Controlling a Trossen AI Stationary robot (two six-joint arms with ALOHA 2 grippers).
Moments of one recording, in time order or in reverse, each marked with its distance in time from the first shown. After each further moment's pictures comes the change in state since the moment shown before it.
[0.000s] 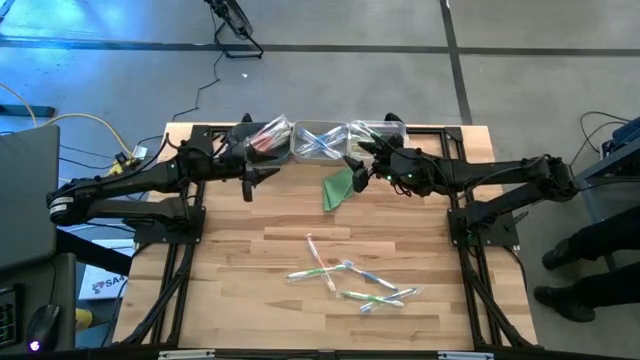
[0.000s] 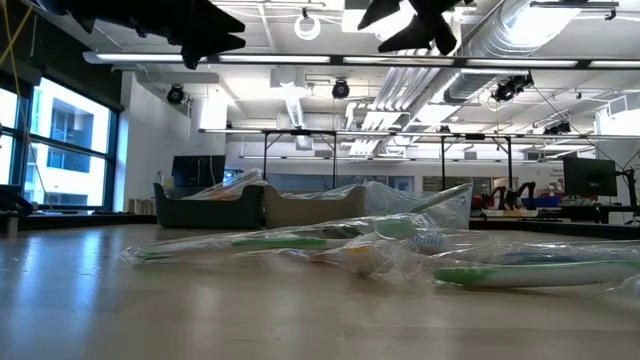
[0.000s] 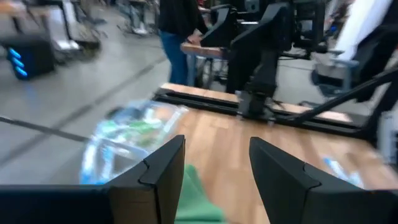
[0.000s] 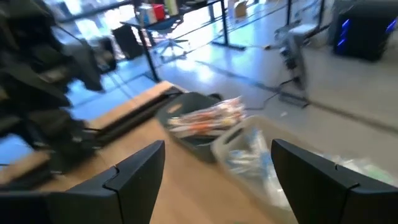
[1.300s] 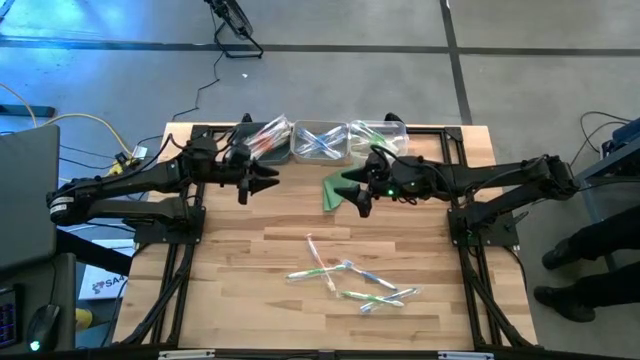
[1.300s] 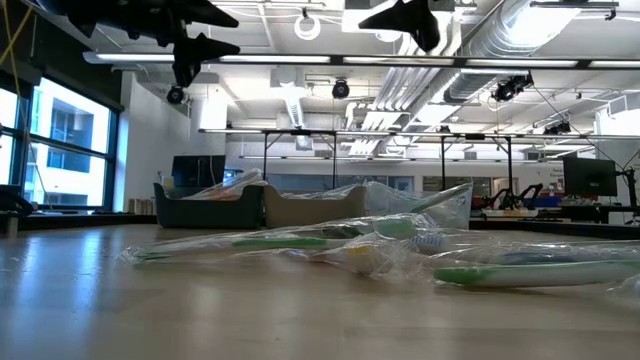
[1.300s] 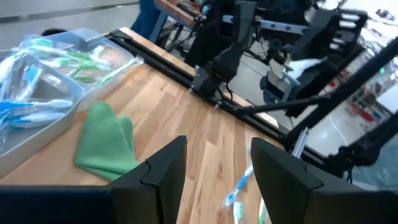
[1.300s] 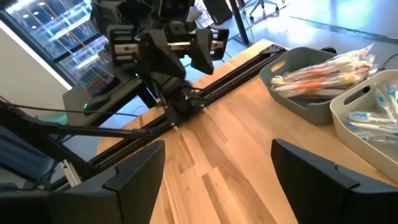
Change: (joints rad) left arm 0.000 0.001 0.000 -0.090 0.172 -0.404; right arm 0.063 0.000 0.000 0.029 -0.384 0.166
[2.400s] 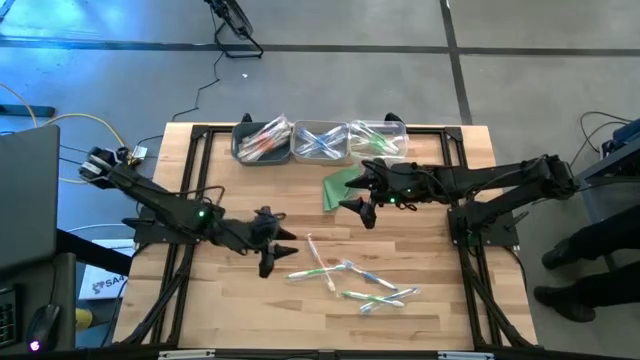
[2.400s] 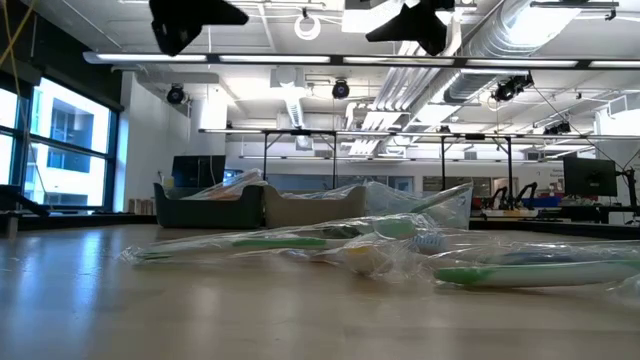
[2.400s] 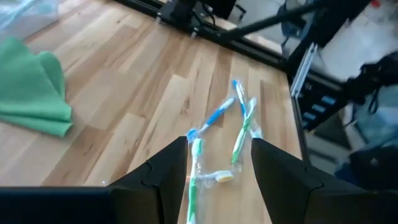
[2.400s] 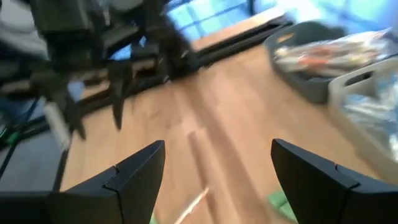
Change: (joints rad) left arm -0.768 0.394 0.186 -0.047 -0.684 -0.120; right arm 0.034 0.000 0.000 -0.130 -0.023 -0.140
